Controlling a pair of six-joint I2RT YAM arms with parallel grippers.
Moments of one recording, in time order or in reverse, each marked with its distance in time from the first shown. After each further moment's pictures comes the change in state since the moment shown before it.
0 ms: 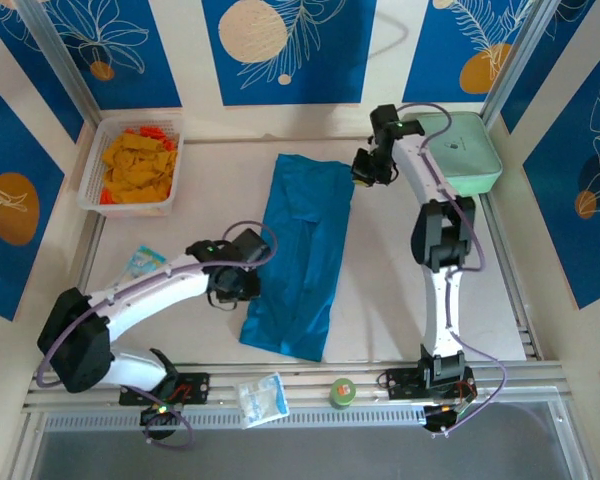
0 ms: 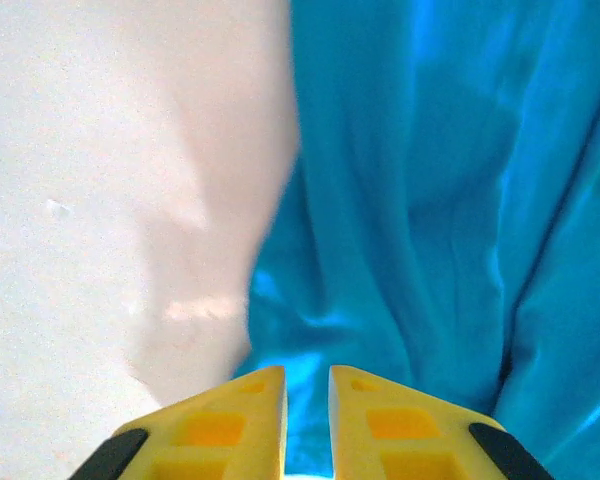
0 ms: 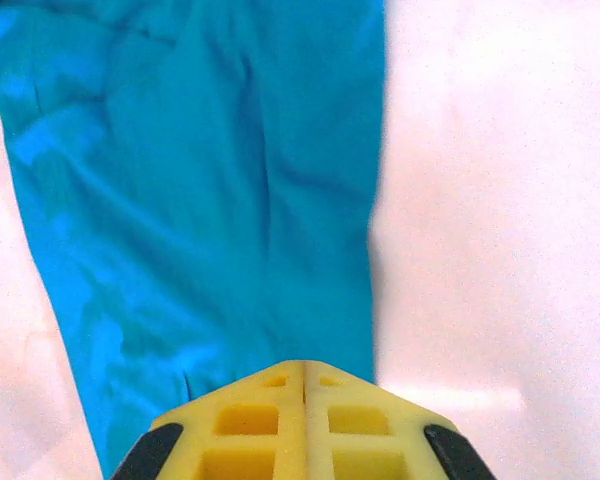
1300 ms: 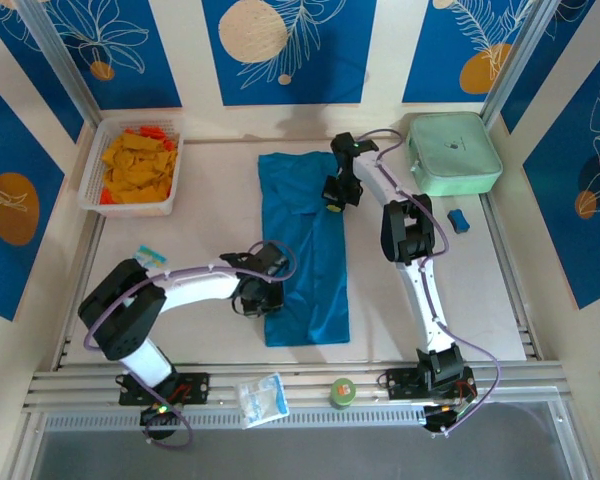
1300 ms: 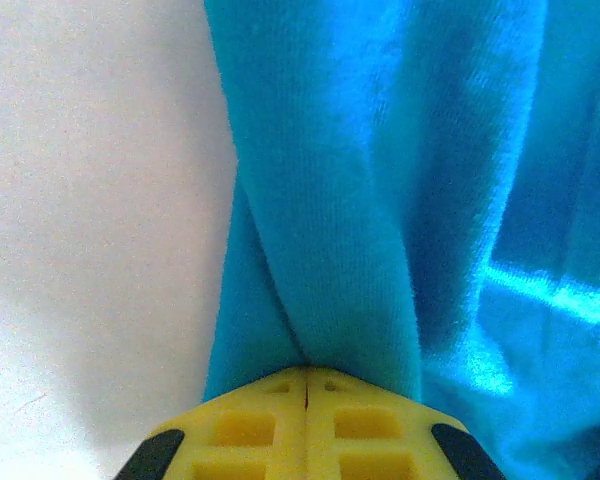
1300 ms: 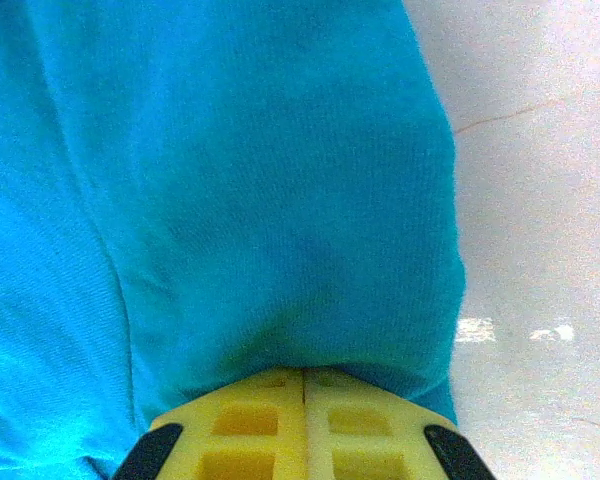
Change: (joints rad) left arm -0.066 0.257 -0.089 0.346 0.190 -0.107; right arm 0.114 0.367 0.233 -0.054 0.019 0.072
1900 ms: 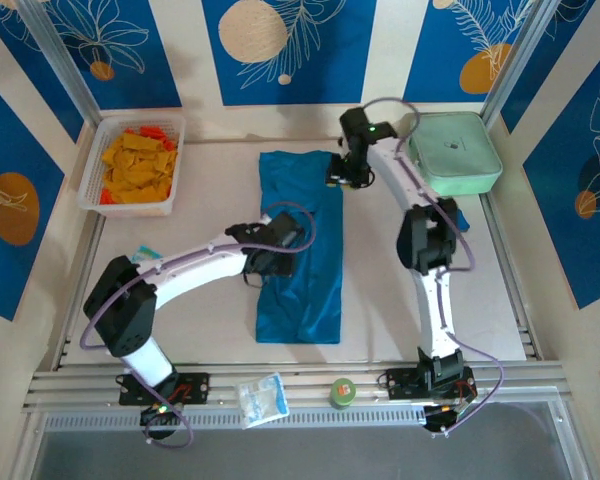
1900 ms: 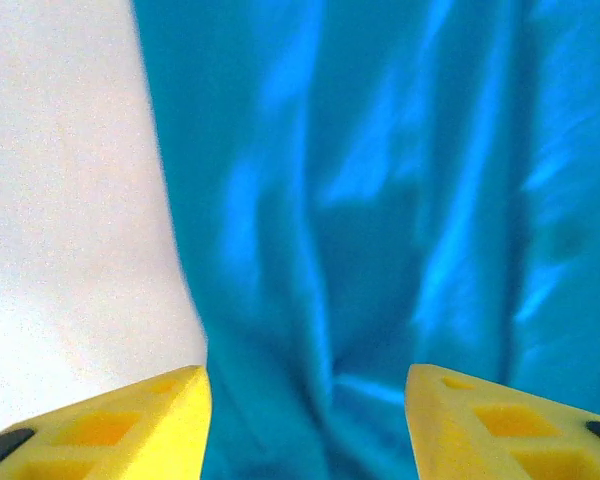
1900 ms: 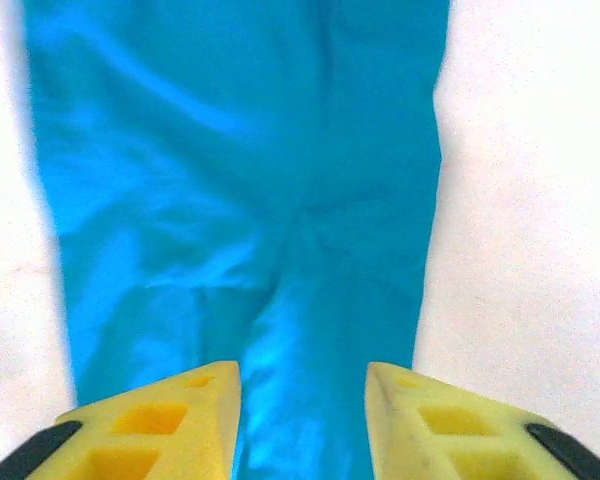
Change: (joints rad) left arm -0.003 0.017 0.386 -0.186 -0.363 0.271; right arm 0.005 -0.390 -0.156 0.061 0.045 -0.228
